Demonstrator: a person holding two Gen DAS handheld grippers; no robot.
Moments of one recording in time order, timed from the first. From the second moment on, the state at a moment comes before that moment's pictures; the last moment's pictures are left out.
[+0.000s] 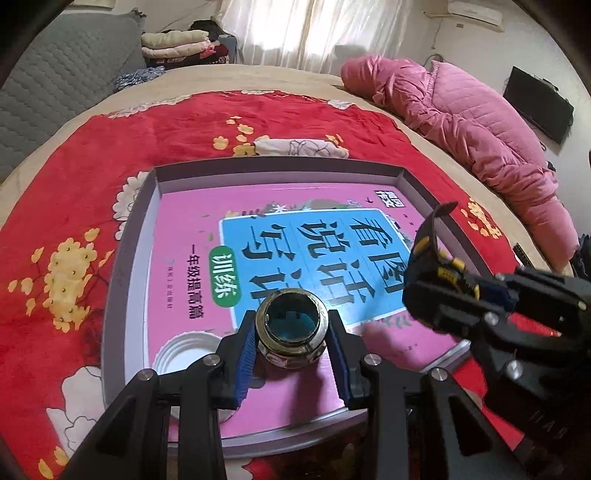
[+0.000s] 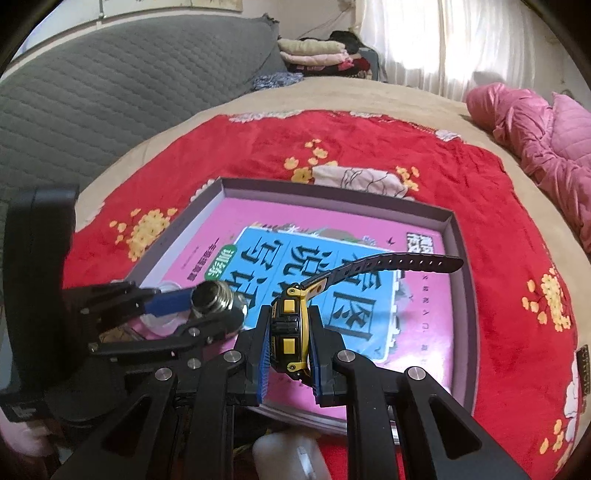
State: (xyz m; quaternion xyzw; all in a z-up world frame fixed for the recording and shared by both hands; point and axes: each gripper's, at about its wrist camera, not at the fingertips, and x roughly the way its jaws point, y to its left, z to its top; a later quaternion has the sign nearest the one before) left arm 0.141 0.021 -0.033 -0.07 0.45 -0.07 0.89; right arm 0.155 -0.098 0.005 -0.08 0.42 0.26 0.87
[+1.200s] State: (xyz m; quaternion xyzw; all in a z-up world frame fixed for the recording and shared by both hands) left arm 0.139 0.019 -0.033 -0.06 0.45 -0.07 0.89; right arm 0.150 -0.102 -0.023 -0.07 0.46 0.25 0.85
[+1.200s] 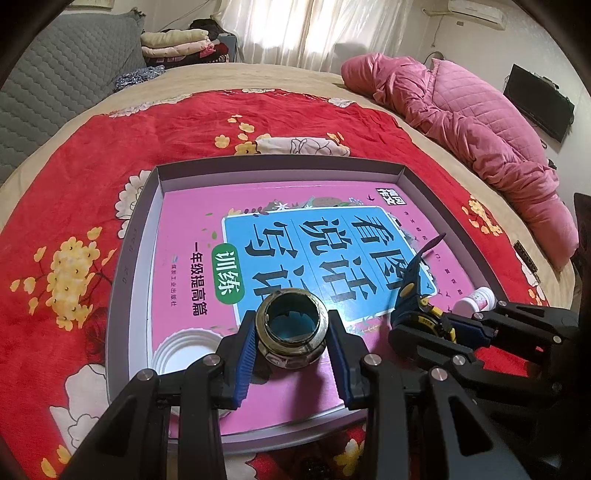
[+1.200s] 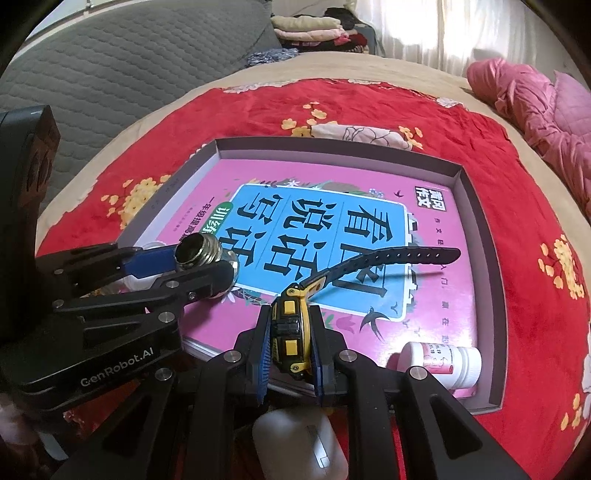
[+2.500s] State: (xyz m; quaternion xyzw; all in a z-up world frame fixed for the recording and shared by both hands) left arm 0.138 0.010 -0.032 -0.03 0.45 -0.07 0.89; right arm 0.127 -0.122 0.000 -0.07 0.43 0.23 0.87
